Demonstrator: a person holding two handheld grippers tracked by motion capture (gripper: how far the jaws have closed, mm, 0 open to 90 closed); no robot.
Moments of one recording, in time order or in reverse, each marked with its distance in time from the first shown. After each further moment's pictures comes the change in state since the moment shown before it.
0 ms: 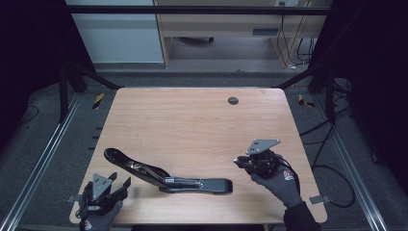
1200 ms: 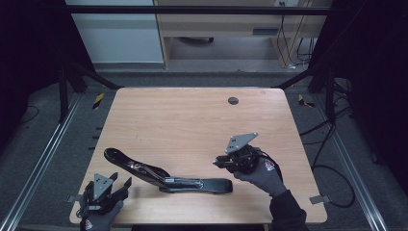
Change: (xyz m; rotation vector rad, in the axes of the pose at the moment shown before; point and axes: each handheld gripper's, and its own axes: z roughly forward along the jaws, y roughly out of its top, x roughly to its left) left arm -0.001 0.000 0.002 0.010 -0.007 0.002; right arm 0.020 0.042 0.027 -0.023 0.191 -0.140
